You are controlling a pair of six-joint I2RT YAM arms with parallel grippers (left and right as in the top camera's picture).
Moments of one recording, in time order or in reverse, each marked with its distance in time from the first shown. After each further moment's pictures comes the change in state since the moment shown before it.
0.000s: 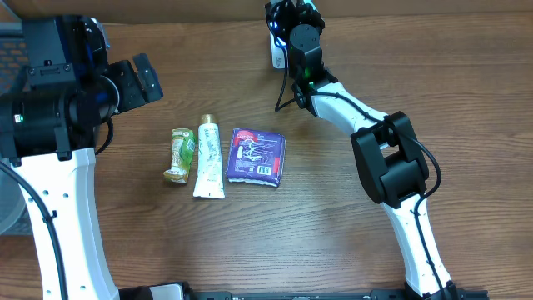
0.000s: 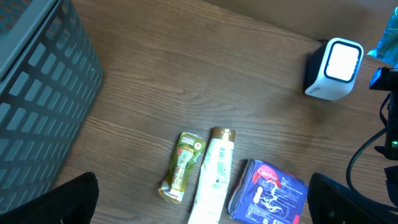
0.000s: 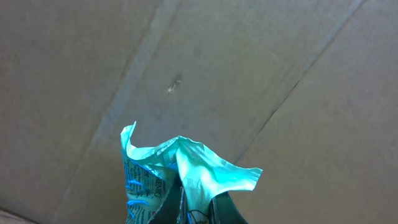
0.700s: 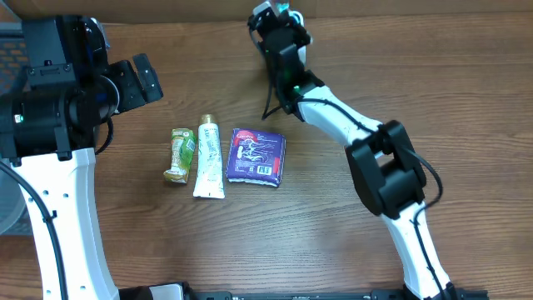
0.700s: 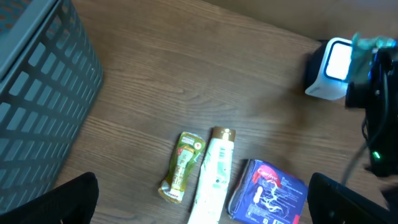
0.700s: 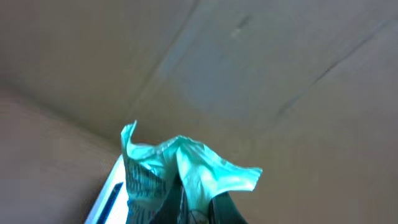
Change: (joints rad) left arm 0.000 0.000 0.000 0.000 0.000 0.000; right arm 0.100 -0.111 -0.003 -0.479 0.144 0.124
